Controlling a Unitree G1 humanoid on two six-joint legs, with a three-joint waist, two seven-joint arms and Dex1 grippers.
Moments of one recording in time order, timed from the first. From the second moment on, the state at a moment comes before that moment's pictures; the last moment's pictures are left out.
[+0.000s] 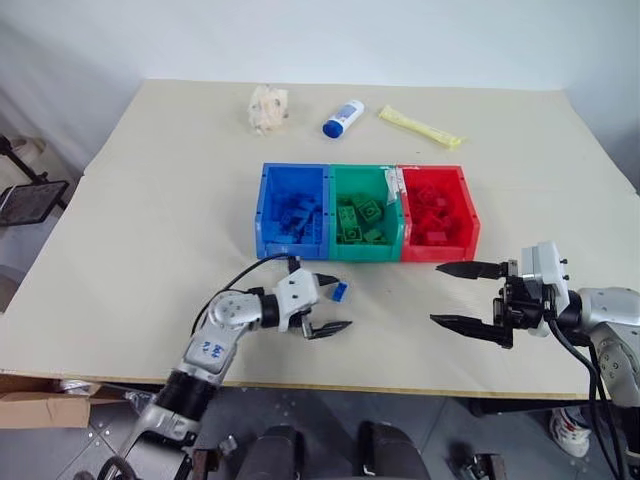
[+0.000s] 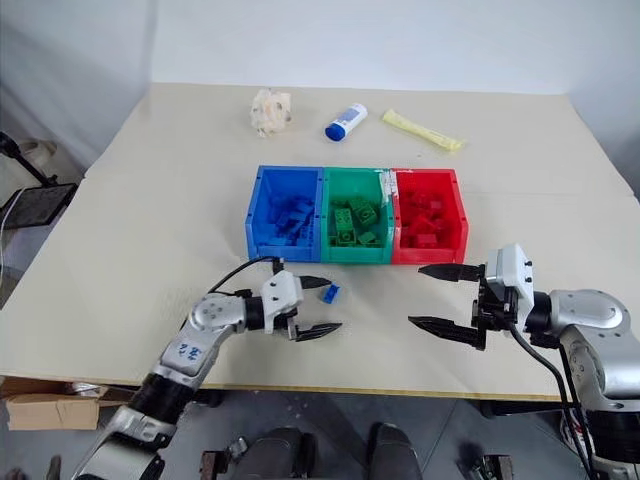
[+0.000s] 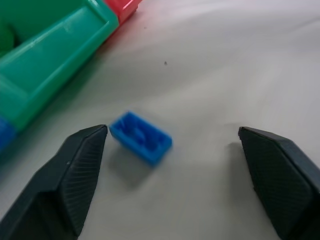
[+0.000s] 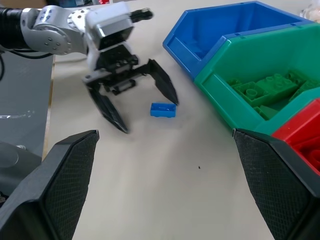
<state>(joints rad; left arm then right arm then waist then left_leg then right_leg) -0.43 0.31 -0.28 0.17 -0.03 0.01 -0.85 -0.15 -0.80 -0.21 -0.15 0.59 0.26 1.28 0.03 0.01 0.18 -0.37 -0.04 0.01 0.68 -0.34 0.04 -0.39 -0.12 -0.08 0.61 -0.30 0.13</state>
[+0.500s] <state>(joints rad) -0.44 0.33 -0.28 0.17 -0.04 0.01 -0.85 -0.10 -0.80 -0.24 -0.17 0.60 0.26 1.26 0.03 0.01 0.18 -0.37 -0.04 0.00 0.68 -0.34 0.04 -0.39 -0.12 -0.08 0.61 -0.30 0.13</state>
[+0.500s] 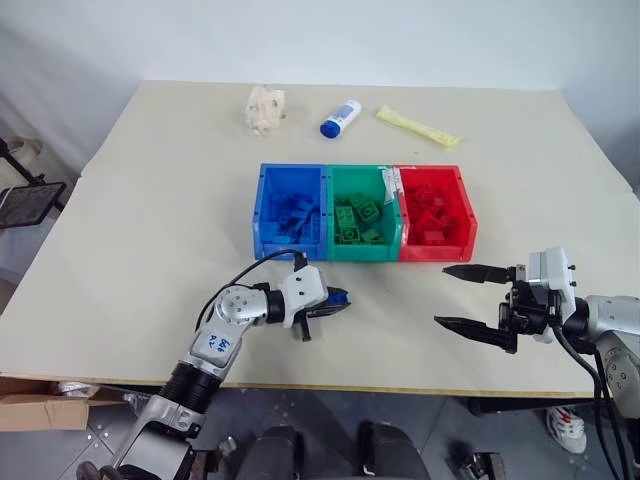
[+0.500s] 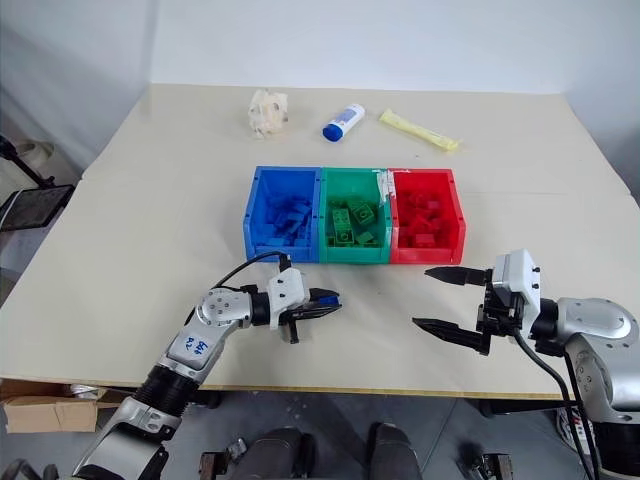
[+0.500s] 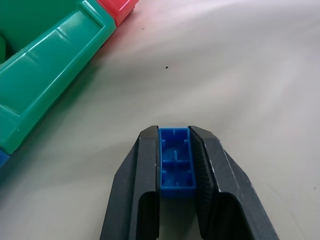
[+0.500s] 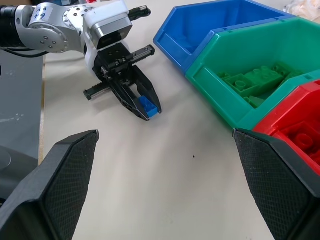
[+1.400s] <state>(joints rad) -0.74 0.45 -0.08 0.22 -0.06 0.24 -0.70 -0.15 -0.80 -0.24 -0.15 0.60 0.26 1.25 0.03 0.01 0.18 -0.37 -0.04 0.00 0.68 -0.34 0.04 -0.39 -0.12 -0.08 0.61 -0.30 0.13</state>
